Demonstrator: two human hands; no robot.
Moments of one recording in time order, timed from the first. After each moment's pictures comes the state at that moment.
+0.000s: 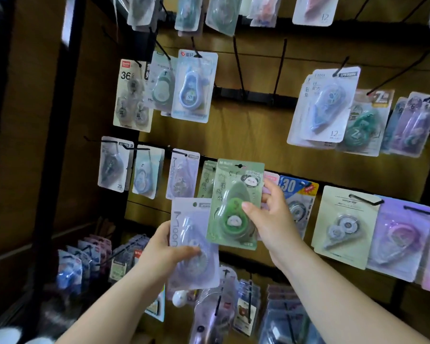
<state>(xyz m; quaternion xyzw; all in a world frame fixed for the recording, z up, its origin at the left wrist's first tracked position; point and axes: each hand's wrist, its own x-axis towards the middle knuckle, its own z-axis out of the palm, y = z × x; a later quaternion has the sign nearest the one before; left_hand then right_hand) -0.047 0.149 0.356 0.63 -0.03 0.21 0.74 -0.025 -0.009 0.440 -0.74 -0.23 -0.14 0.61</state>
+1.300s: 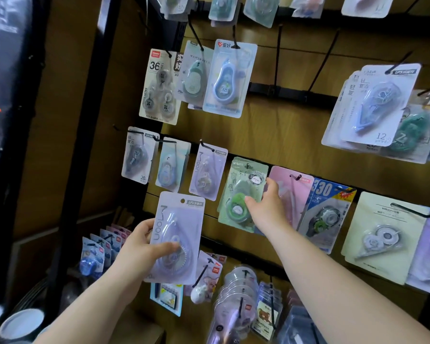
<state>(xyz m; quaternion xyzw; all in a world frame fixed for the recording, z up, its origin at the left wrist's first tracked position) -0.057 0.217 0.333 0.64 0.08 0.24 0.72 0.037 0.050 0.435 -0.86 -0.15 -0.21 0.43</state>
